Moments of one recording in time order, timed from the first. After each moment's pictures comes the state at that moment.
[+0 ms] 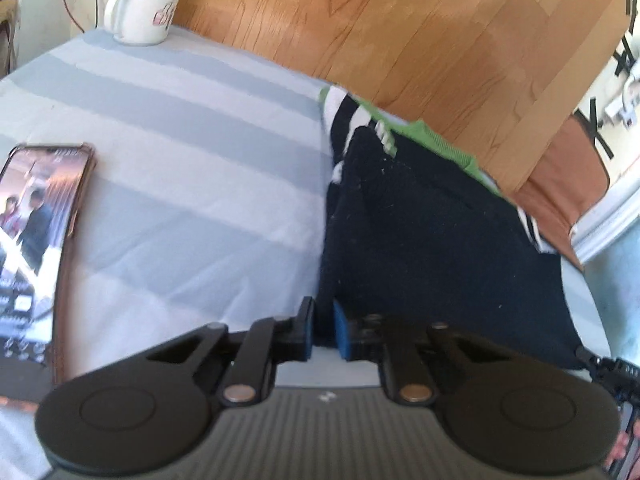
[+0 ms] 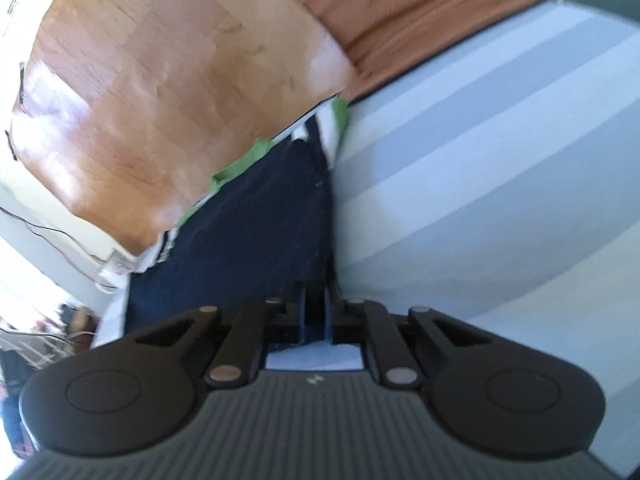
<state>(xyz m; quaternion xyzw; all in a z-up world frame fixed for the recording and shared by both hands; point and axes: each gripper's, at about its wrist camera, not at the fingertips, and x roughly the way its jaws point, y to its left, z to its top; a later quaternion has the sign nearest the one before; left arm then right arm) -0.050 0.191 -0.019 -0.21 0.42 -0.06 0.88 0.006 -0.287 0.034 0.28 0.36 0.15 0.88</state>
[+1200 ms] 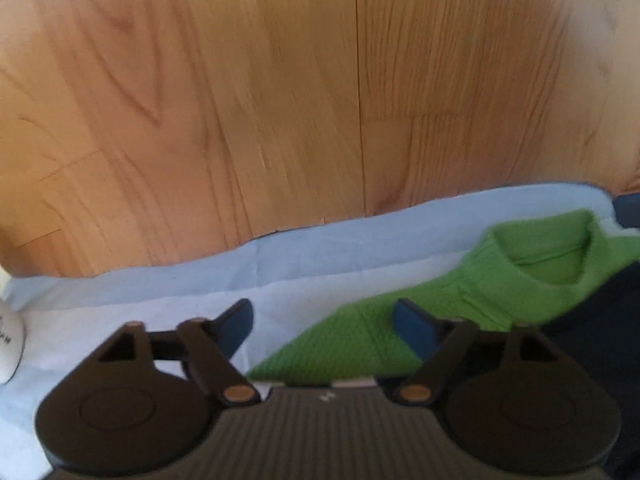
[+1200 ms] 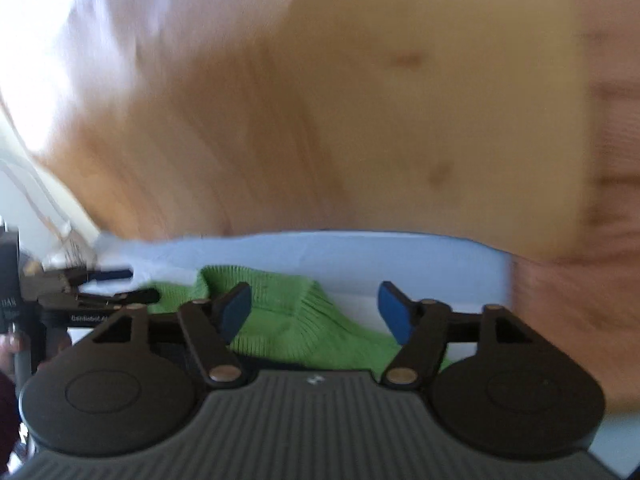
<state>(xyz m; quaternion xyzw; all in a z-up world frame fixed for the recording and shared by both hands) 0.259 0.105 -0.010 0.08 0.42 -0.05 0.90 0.337 -0.156 0.050 0.07 0.40 0.28 0.87</state>
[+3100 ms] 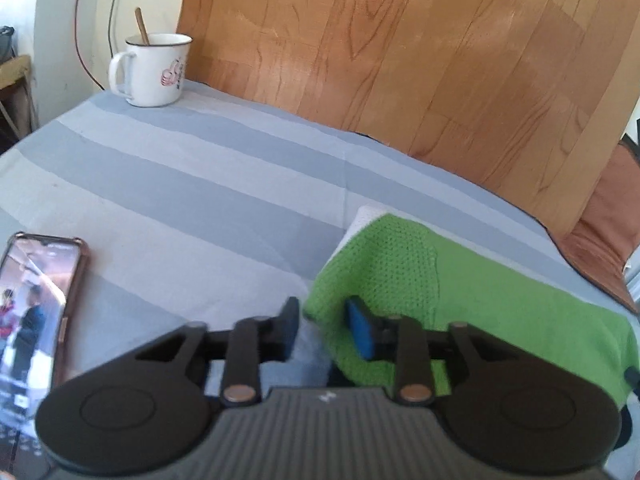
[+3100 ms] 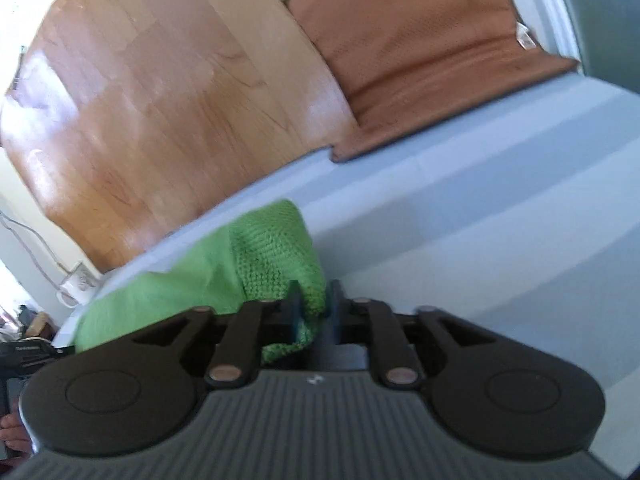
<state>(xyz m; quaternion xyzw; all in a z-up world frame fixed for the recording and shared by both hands) -0.014 0.166 0.005 -0.17 0.37 0.03 0.91 0.032 -0.313 0.026 0.22 0.27 0.14 0.93</state>
